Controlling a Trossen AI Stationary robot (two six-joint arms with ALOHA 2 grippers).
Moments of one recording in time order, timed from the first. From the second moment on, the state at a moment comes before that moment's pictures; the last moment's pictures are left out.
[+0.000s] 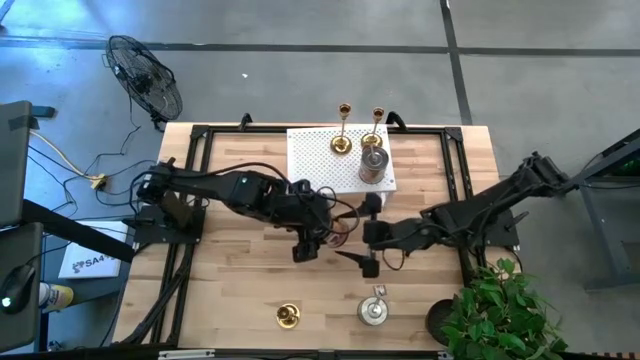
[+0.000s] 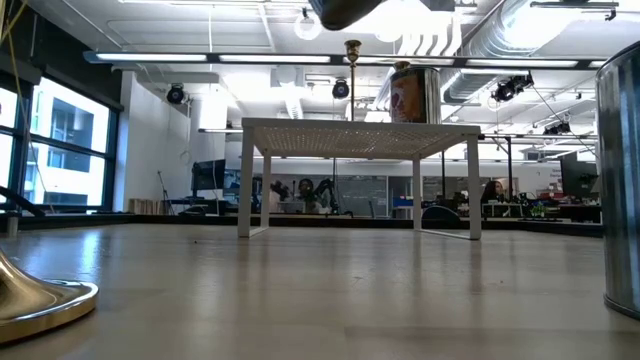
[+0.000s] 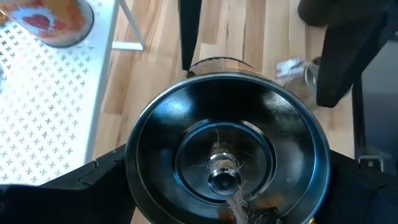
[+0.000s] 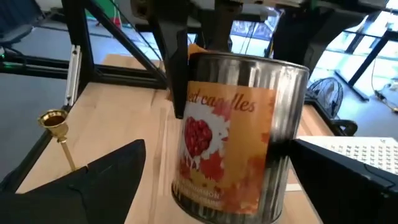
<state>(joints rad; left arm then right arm) -0.24 1.77 2.01 -1.14 -0.21 -0.31 0.42 1.38 1.09 -0.05 0.50 0.03</state>
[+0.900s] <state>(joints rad) -0.24 1.77 2.01 -1.12 -0.21 -0.27 0.33 1.46 1.12 -0.04 0.38 0.09</state>
